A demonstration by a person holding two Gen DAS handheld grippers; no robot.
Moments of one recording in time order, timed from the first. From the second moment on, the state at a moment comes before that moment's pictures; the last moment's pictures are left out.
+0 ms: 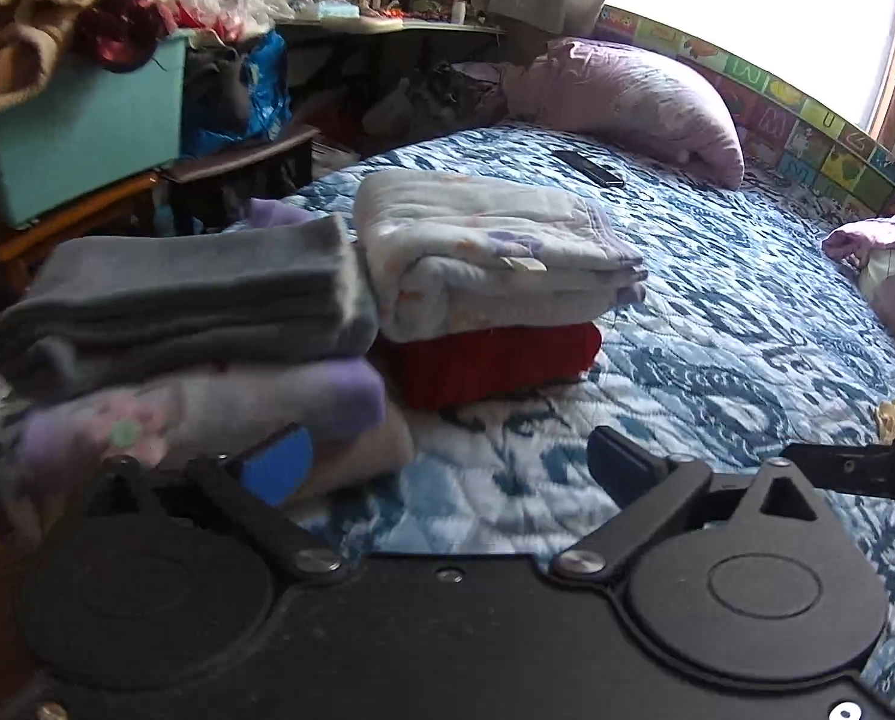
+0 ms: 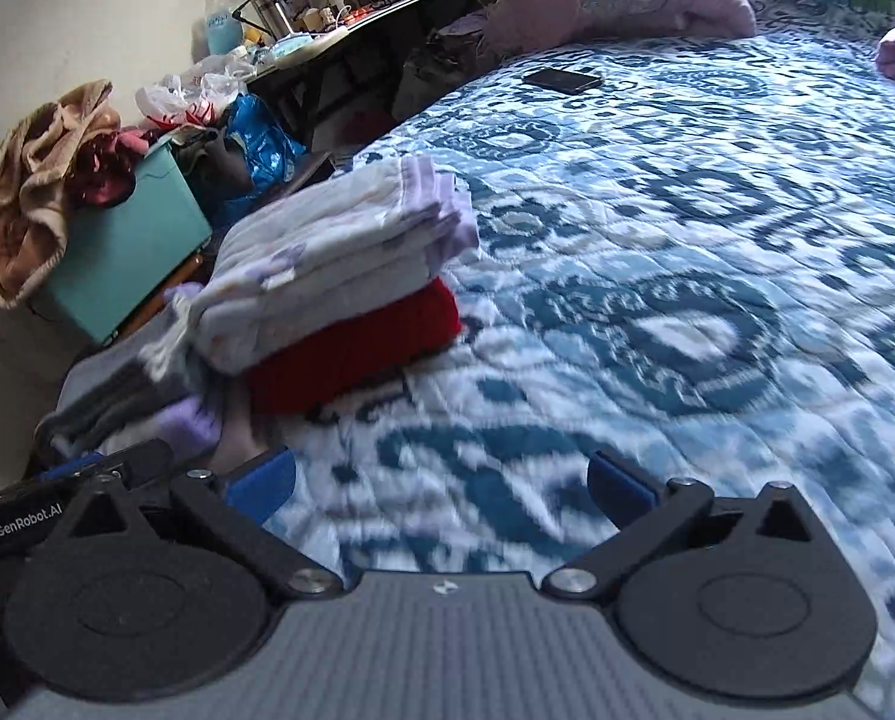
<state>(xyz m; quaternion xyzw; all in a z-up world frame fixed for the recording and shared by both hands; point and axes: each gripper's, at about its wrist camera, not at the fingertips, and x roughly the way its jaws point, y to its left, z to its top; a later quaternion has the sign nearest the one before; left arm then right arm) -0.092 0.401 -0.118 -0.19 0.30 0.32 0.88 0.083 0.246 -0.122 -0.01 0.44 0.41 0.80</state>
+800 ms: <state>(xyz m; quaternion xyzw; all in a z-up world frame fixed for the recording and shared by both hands) -0.157 0.283 -0.035 -0.06 0.27 0.36 0.89 -0.028 0.172 -0.043 -0.07 0.35 0.39 0.85</state>
